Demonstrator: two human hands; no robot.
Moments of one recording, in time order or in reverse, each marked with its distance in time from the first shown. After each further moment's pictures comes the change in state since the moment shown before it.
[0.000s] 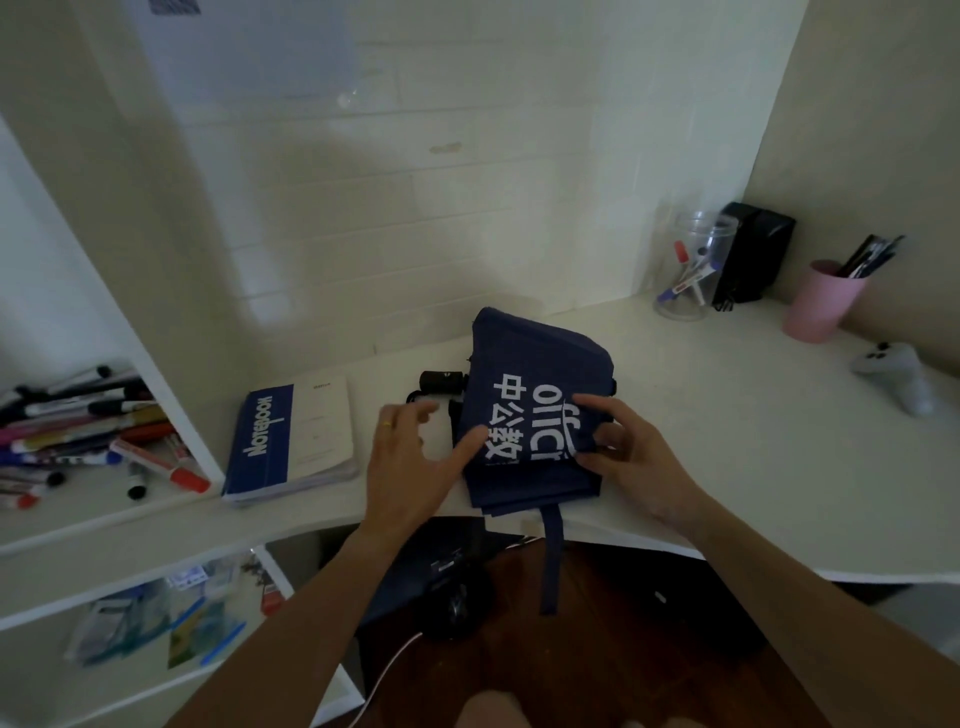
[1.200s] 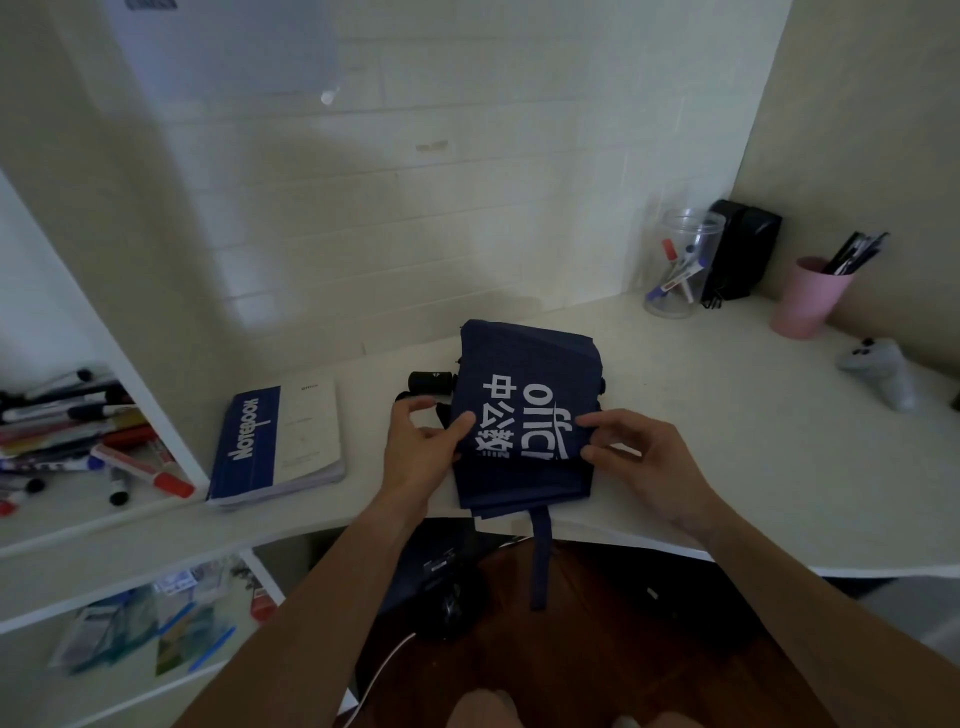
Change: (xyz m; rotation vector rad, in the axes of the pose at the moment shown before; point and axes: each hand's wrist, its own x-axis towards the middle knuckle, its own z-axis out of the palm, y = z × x) left_hand 0.016 0.023 0.020 -0.638 -0.091 -0.408; right_hand -0.011 0.001 -0.016 -0.024 0.092 -0.108
